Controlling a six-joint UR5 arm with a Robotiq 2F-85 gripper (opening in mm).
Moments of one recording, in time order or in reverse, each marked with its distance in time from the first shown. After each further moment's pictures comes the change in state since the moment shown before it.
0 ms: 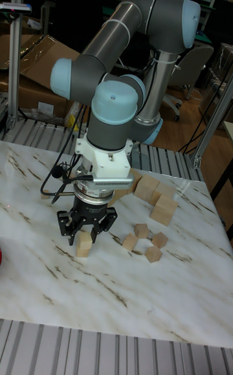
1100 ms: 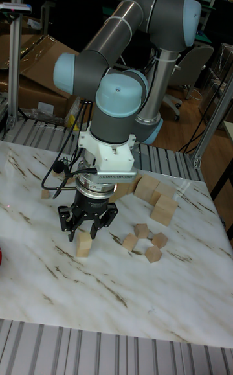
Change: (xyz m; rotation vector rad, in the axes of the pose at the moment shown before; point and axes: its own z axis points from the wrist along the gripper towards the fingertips) arm 0.005 0.000 -0.012 0.022 -0.004 -0.020
